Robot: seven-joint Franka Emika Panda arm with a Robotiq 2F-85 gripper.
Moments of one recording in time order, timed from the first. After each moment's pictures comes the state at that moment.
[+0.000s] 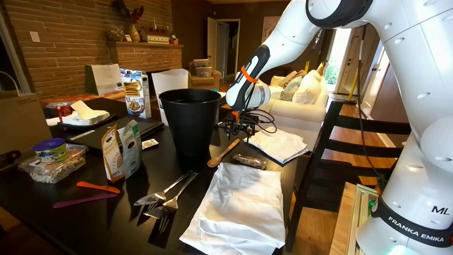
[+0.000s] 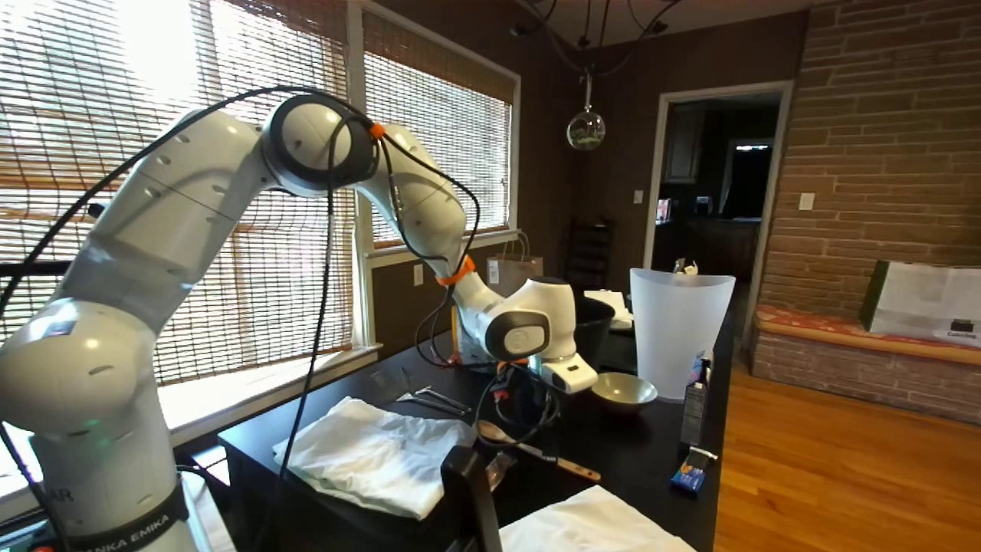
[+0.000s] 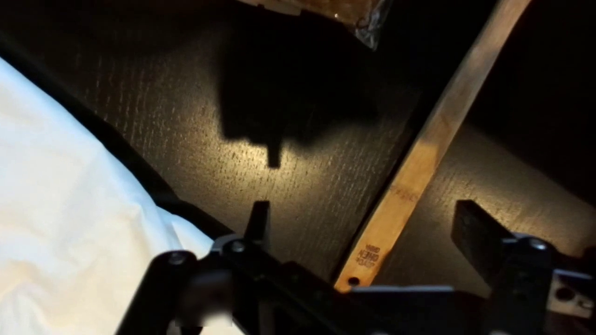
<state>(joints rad) -0.17 0.58 -0.18 -1.97 0.11 2.63 0.63</state>
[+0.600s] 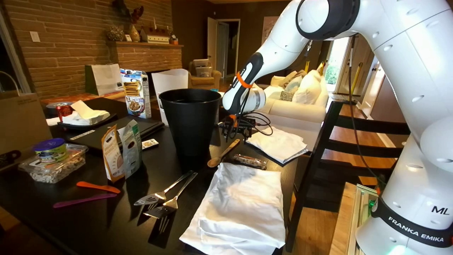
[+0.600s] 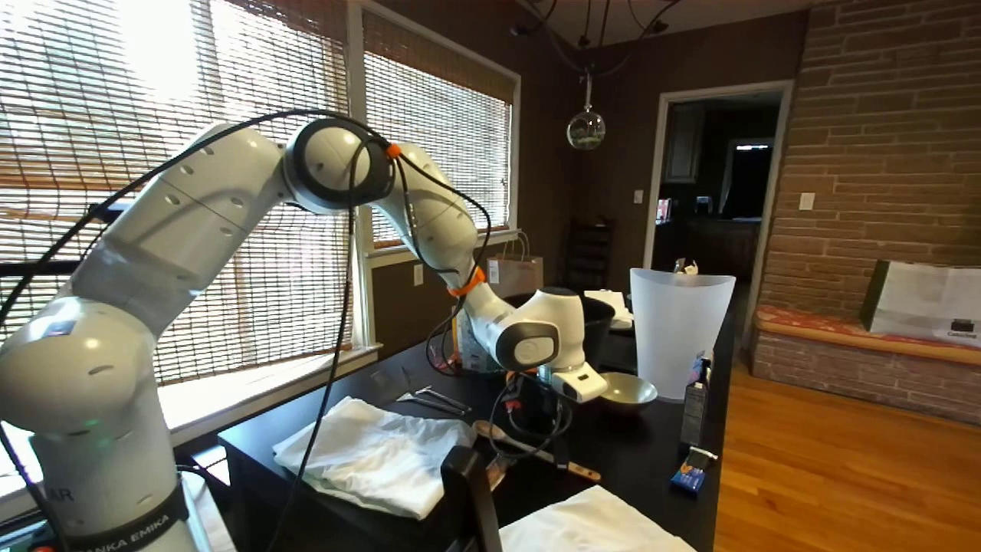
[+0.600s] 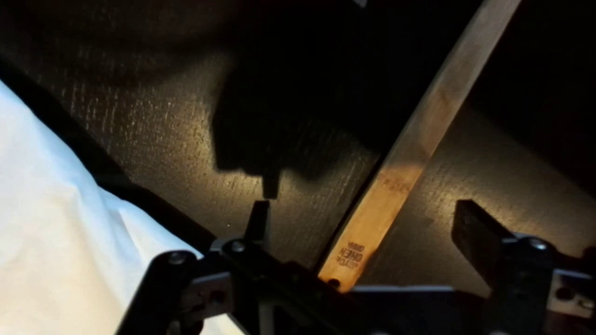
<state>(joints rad) -0.17 0.67 -0.19 -1.88 0.14 2.63 0.58</state>
